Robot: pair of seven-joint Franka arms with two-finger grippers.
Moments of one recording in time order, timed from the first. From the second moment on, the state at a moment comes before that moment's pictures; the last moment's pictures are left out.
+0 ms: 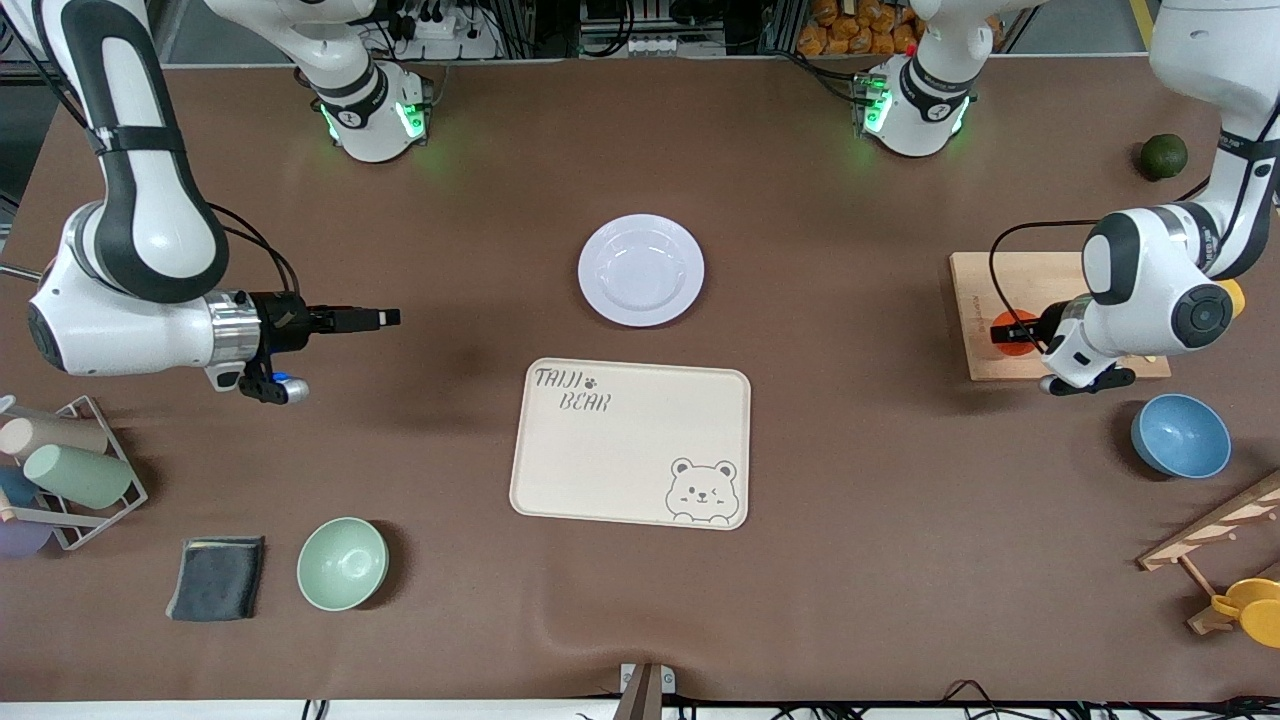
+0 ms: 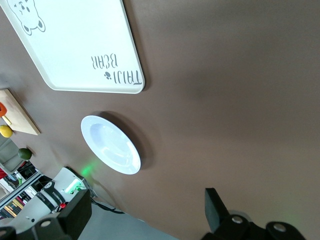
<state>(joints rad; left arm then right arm) 0.21 0.31 -0.09 -2.13 0.03 2.09 -0.04 0.00 0.26 0.02 -1.90 0.63 1.67 -0.04</state>
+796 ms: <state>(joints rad) 0.13 0.28 -0.59 -2.00 -0.11 1.98 -0.79 0.04 0.31 0.02 -2.02 0.81 1.82 -0.15</state>
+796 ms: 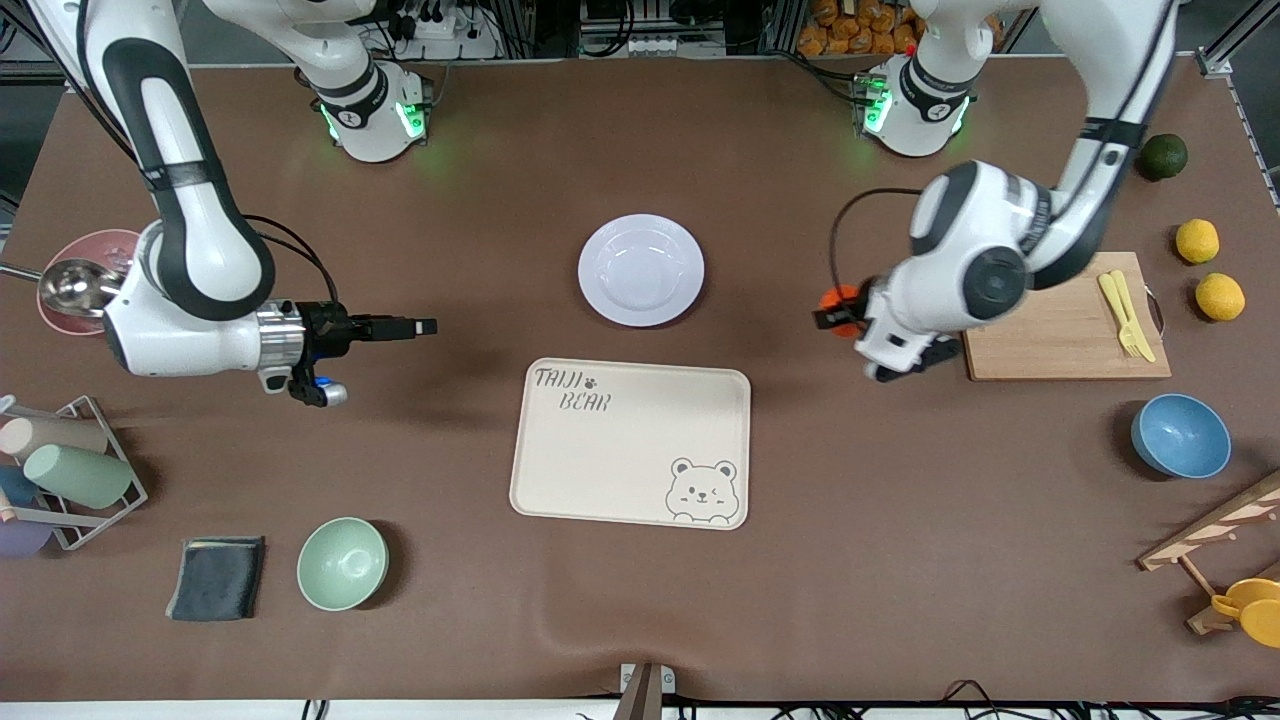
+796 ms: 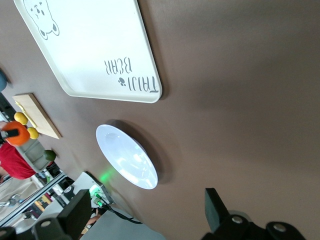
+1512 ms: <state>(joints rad) -0.28 0.50 -0.59 -1.91 -0.17 2.30 -1.41 0.07 0.35 0.02 -2.07 0.94 1.84 -0.32</state>
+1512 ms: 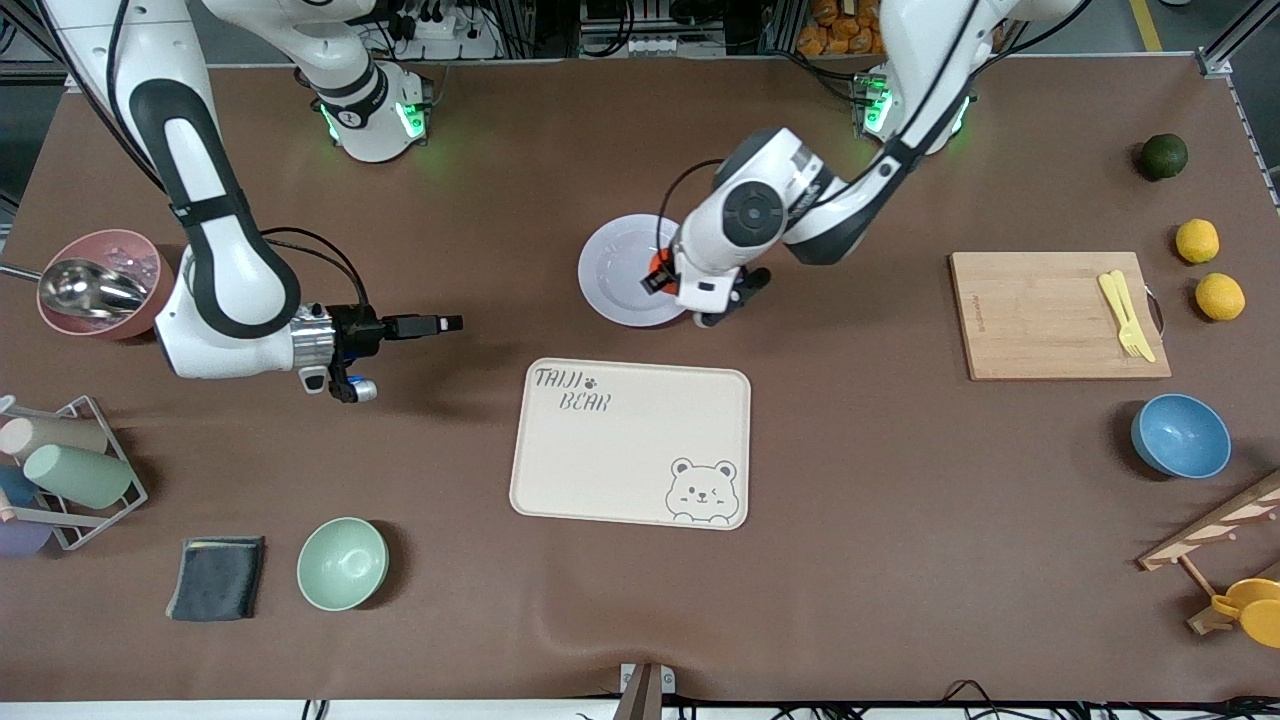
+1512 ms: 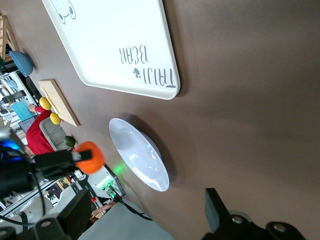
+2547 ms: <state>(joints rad) -0.34 0.49 -0.57 -1.81 0.00 2.30 -1.59 0.23 0.36 0.02 -2.14 1.04 1.98 -0.36</state>
